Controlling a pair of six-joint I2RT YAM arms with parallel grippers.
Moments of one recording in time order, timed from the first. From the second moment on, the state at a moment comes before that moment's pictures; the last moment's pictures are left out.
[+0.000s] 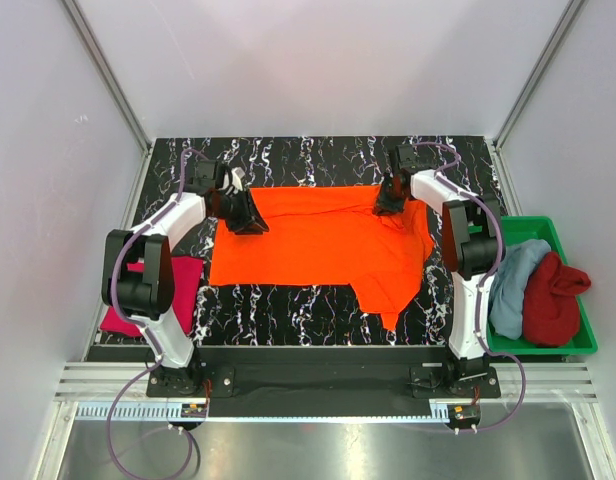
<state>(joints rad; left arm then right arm) -0.15 1.75 1.24 -0.54 0.53 -0.46 0.21 2.16 1.62 -0.52 -0.09 0.56</state>
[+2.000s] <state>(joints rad) -0.11 1.75 1.23 -0.55 0.56 -0.45 0.22 2.15 1.63 -0.63 -0.12 0.53</state>
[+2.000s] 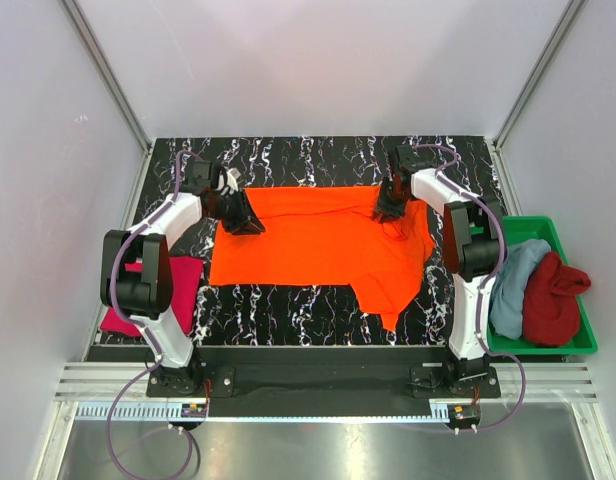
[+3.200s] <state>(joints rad) -0.10 1.75 1.23 -0.54 0.56 -0.45 0.25 2.06 1.63 -0.76 -0.16 0.53</state>
